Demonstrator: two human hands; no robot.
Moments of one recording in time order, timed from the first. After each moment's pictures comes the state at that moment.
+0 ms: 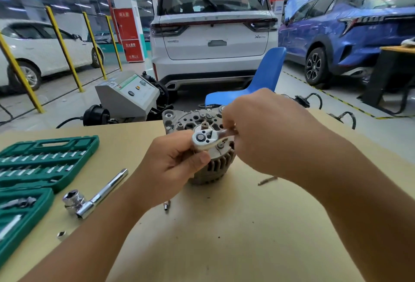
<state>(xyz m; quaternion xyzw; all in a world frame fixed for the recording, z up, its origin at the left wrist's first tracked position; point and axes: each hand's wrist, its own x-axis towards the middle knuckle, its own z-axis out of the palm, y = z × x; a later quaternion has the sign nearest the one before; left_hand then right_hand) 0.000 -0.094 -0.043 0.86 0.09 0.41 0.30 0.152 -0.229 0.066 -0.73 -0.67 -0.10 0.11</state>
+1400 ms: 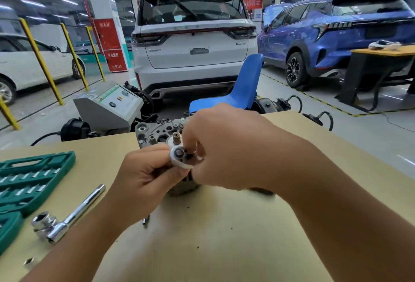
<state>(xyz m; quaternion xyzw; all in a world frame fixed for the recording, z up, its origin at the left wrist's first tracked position) 0.006 -0.101 -0.045 0.86 0.08 0.42 0.27 0.152 -0.236 0.069 -0.68 -0.72 -0.07 0.12</state>
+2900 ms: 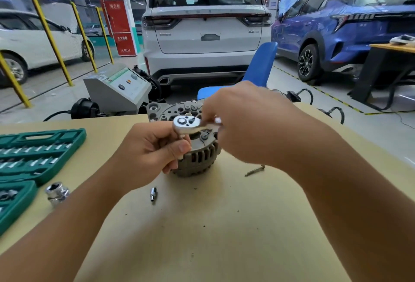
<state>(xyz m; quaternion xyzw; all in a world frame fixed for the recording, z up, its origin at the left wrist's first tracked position) -0.007 -0.090 -0.041 0.83 0.11 0.40 0.37 0.158 -0.225 0.063 -0.72 -0.68 -0.09 0.11</state>
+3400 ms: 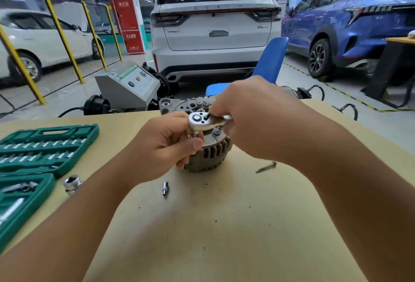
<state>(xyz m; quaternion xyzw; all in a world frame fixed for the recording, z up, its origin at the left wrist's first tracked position) -0.010 -0.087 -0.035 0.86 0.11 0.35 0.36 0.153 -0.219 0.061 -0.70 -0.70 -0.07 0.12</state>
